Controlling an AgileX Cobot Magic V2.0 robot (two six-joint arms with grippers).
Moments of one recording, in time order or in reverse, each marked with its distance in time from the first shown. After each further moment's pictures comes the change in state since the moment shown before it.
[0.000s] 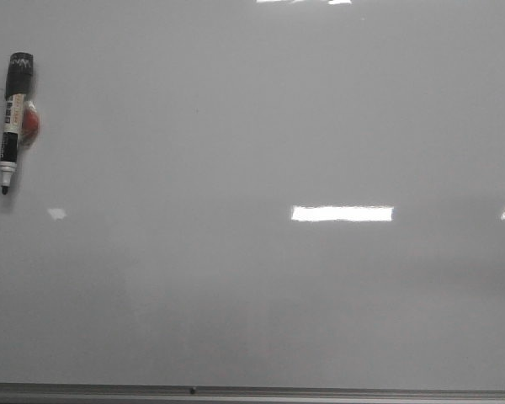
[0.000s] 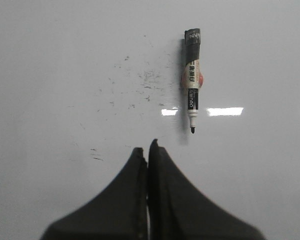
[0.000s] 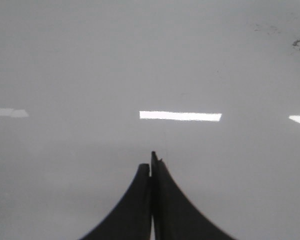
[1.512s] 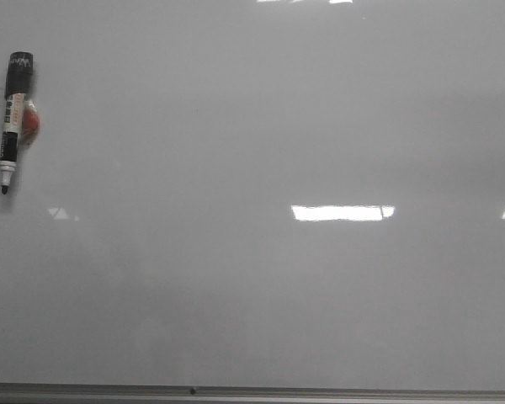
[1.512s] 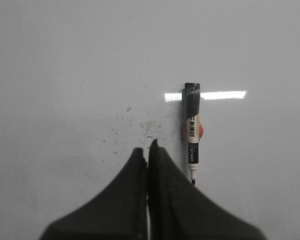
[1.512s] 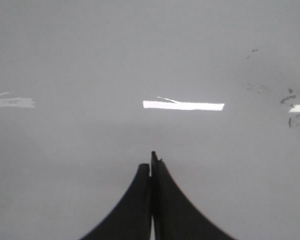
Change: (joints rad) left arm 0.000 0.397 -0.406 0.020 0.102 0.000; right arm 0.000 0.227 -0.456 0.010 0.306 0.000
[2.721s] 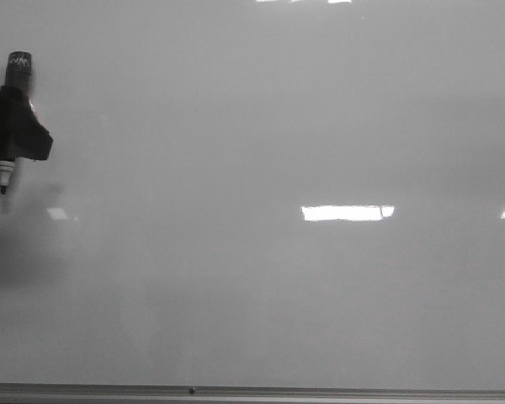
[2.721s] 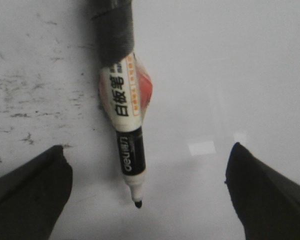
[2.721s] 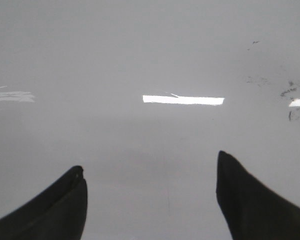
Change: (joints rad) left arm -0.173 1.039 -0.264 -0.064 -0.357 0.042; right arm 0.000 0.002 -0.001 0.002 0.010 0.000
